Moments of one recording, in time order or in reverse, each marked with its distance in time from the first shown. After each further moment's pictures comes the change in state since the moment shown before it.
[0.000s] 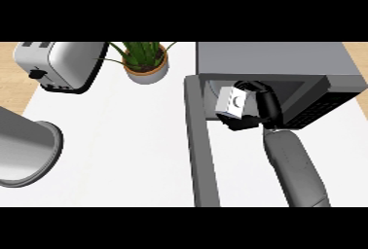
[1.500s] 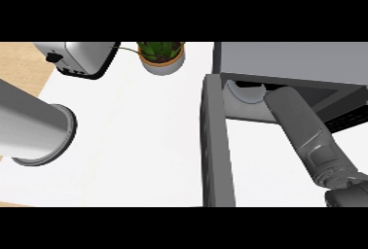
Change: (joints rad) left arm -0.147 0.064 -0.020 0.083 -0.006 -0.025 0.022; right arm -0.495 -0.138 -0.088 0.700 0.236 -0.566 -0.065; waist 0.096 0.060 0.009
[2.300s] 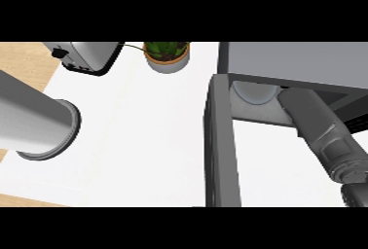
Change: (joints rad) left arm -0.065 0.023 -0.021 0.046 -0.078 0.002 -0.004; right arm -0.042 -0.081 0.038 0.119 0.083 -0.161 0.117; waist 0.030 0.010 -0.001
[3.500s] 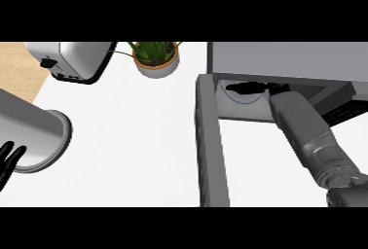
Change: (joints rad) left arm -0.045 -0.039 -0.205 0.032 -0.080 -0.120 -0.001; right arm 0.041 0.071 -0.192 -0.037 -0.213 0.489 -0.254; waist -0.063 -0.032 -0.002
